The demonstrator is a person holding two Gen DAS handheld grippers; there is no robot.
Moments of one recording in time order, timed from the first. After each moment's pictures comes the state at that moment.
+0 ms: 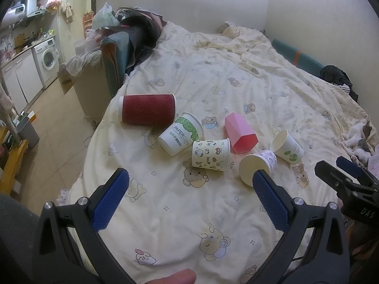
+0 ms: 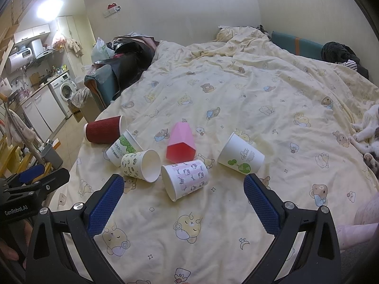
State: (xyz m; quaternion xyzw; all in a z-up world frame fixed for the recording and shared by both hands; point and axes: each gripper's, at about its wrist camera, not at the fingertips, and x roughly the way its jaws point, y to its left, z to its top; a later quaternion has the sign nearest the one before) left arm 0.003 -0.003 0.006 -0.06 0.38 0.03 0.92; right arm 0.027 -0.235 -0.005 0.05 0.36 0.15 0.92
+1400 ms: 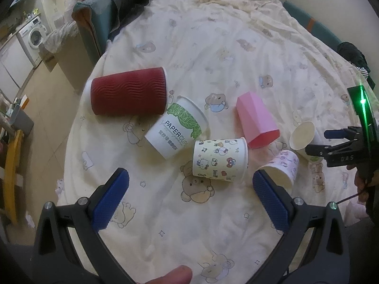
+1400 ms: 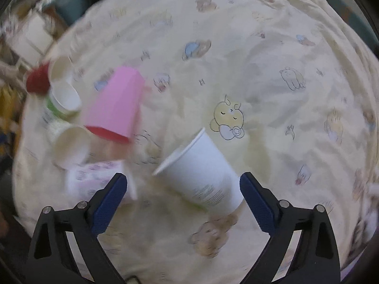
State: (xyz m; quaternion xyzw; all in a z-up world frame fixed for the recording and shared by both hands) left arm 0.117 0.001 -0.037 -0.05 0.52 0.03 0.85; right arm 0.227 -0.257 -0.094 -0.09 0.62 0.19 0.76
